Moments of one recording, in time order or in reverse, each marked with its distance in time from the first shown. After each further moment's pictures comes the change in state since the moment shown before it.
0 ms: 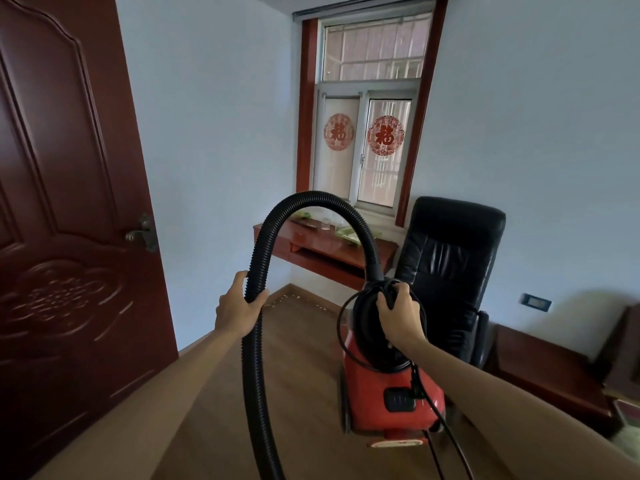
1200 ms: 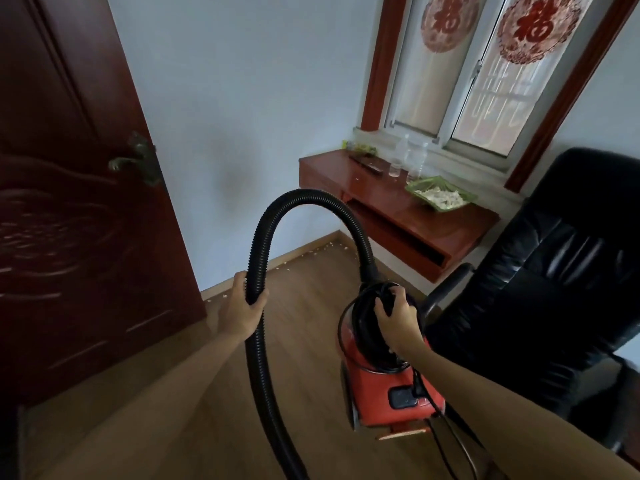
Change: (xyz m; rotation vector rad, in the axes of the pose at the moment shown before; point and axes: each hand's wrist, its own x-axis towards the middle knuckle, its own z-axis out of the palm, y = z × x) left_hand 0.250 -0.168 0.197 0.123 0.094 -0.320; right_hand 0.345 0.123 0.250 -0.094 -0.413 0.056
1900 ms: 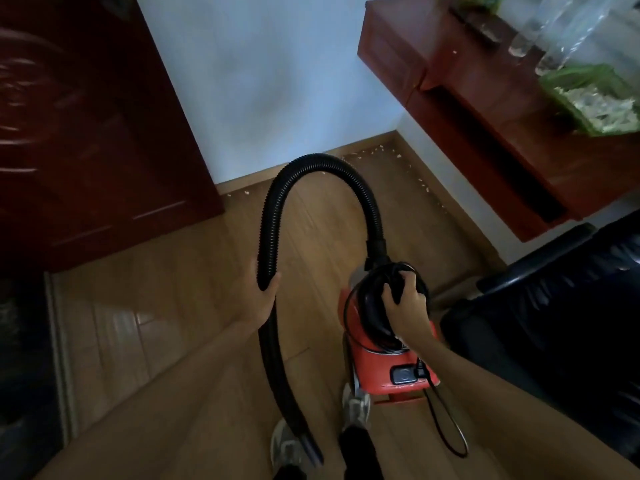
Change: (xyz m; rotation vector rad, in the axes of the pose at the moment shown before) left_hand 0.067 -0.176 0.156 -0.099 -0.015 -0.257; right_hand 0.153 0.113 0.172 -0.107 -0.211 0.004
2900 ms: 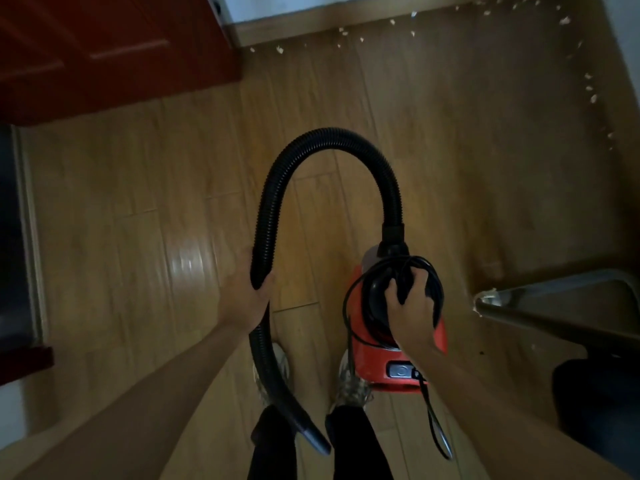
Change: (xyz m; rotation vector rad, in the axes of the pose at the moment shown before) left_hand 0.048 -0.239 0.192 0.086 0.017 -0.382; right_hand 0.174 0.238 0.244 -0.034 -0.291 0.018
